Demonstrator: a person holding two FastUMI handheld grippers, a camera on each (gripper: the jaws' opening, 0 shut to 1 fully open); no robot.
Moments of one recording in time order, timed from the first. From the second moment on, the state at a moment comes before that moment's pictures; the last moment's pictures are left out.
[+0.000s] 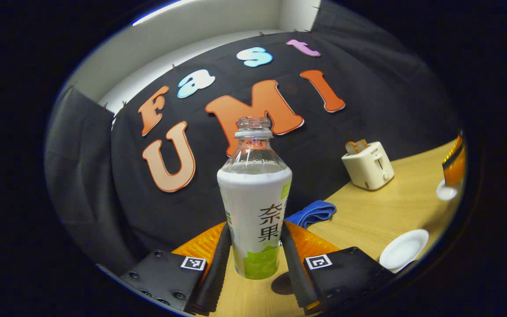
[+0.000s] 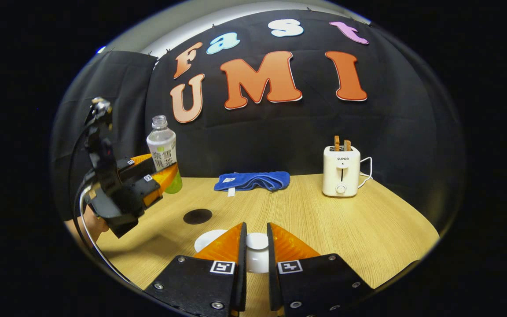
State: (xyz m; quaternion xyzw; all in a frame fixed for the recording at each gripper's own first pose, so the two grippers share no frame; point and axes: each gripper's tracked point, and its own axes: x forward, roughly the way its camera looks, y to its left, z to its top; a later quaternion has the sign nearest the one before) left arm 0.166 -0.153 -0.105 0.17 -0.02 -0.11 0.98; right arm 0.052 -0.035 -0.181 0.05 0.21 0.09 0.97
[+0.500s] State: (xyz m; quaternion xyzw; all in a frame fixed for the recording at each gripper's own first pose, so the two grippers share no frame) left arm 0.201 -0.151 -0.125 0.02 0.04 -0.11 0.99; right arm 0.075 -0.029 -0.200 0.05 0.22 0.09 0.97
